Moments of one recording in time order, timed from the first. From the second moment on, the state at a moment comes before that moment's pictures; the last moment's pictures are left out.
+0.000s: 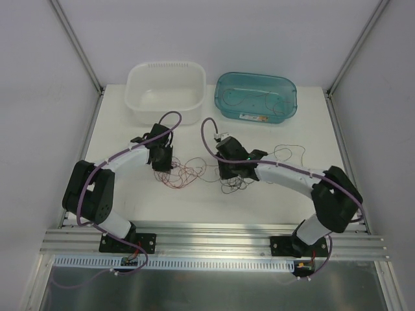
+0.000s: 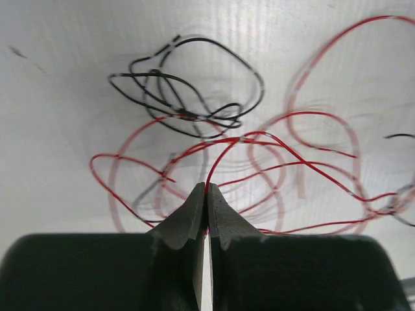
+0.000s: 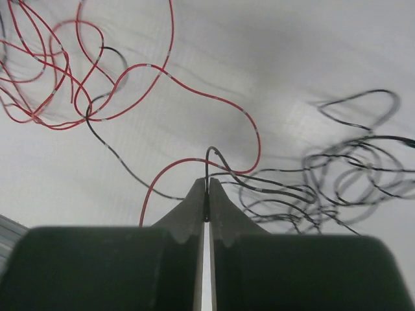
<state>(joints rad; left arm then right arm) -0.37 1.55 0.92 -0.53 0.04 -0.34 0.88 1.62 1.03 -0.38 0.11 0.47</state>
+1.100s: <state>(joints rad) -0.39 1.33 0.91 -0.58 -0.04 -0.28 0.36 1.11 0.95 -0.77 -0.05 0.32</state>
